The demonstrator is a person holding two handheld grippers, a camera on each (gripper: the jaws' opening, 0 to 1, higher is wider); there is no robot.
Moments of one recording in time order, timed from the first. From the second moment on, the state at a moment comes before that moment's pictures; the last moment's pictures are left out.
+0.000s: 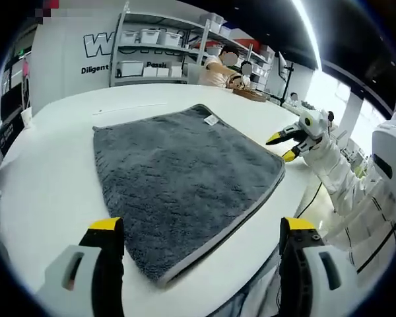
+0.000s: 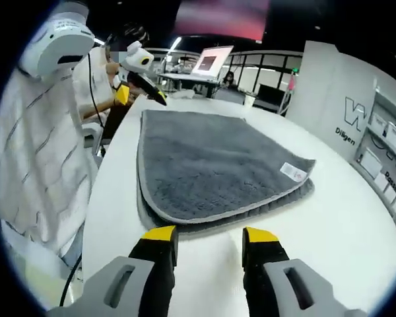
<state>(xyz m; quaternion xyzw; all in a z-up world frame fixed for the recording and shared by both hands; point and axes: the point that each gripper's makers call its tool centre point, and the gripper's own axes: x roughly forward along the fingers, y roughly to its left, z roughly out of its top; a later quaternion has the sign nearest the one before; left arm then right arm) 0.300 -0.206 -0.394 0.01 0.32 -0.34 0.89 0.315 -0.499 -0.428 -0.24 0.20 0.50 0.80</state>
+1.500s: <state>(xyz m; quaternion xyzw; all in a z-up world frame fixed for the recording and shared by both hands) 0.303 -0.462 -0.386 0.06 0.21 -0.53 0.82 0.266 -0.537 -0.407 -0.17 0.23 0.32 0.90</state>
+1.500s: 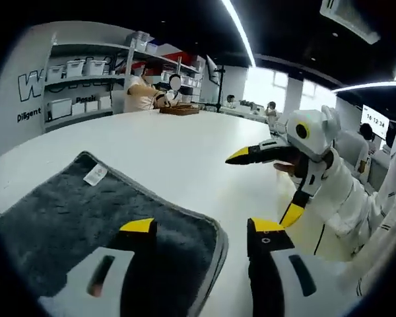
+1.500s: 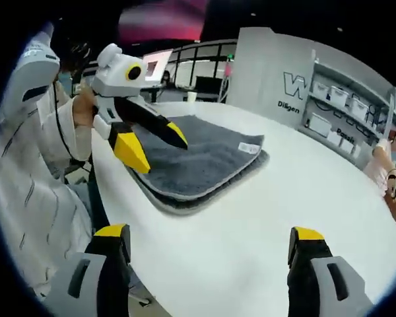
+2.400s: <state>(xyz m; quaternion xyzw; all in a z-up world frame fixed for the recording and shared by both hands) 0.299 -0.483 -0.427 0.13 0.21 -0.51 0.83 0.253 -0.540 -0.407 -0.18 0.22 0.32 0.90</state>
